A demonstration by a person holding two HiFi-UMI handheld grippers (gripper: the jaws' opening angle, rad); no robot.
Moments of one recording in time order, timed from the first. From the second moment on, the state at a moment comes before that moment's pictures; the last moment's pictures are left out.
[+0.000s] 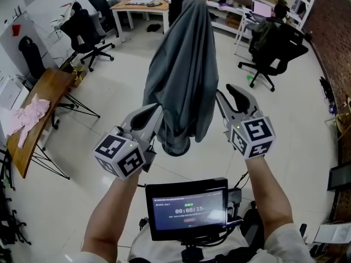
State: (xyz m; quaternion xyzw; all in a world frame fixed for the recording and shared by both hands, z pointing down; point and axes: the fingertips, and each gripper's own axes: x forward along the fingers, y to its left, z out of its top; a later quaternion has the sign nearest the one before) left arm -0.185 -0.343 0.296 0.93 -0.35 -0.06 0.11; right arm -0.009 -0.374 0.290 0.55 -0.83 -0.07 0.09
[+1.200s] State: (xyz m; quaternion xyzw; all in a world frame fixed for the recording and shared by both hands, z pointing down) left arm -0.168 -0.249 0.324 0.91 -0.37 -0.07 0.15; right arm -0.019 -0.266 0.338 0.50 -0.86 0.00 0.10
